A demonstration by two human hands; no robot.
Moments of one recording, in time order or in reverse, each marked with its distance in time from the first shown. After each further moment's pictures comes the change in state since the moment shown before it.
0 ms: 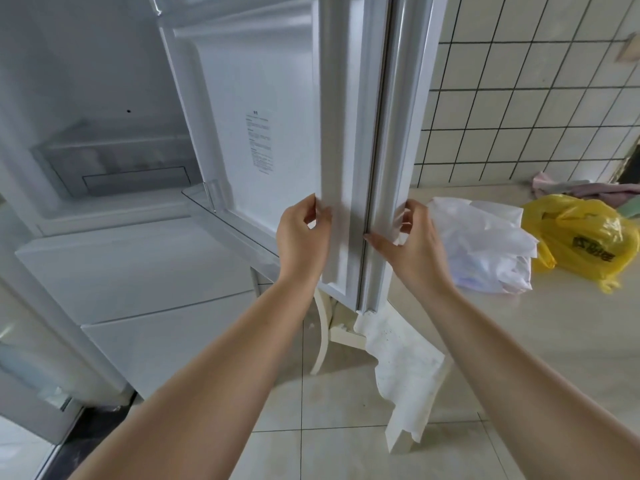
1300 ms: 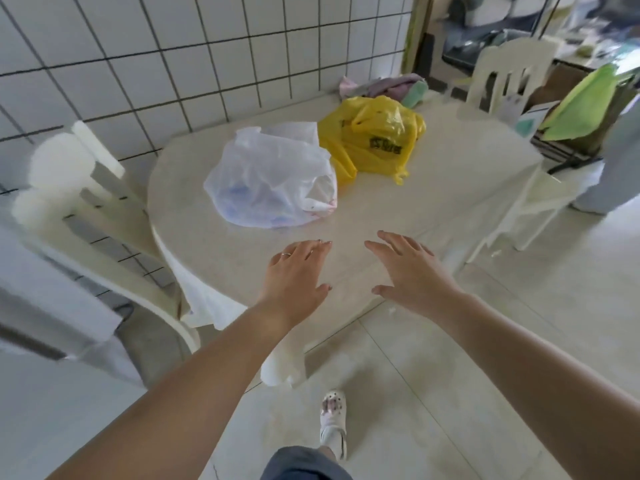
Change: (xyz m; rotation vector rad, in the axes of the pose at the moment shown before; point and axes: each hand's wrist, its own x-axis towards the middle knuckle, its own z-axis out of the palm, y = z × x) left_hand -0.138 -0.021 0.304 0.697 -0.962 0.560; right_hand -0.095 0.237 -0.245 -0.839 -0.507 0.356
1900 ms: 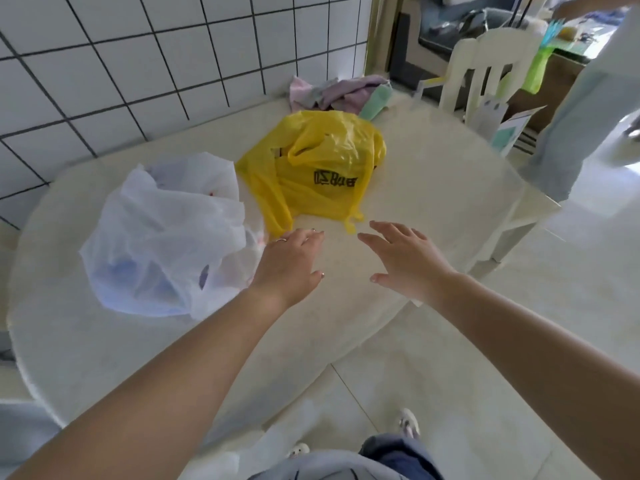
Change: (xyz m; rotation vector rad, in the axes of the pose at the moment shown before) left_hand 0.294 0.051 0.053 0.069 -0.096 0.074; right_hand 0.189 0.217 -0.037 -0.148 -0.108 0.013
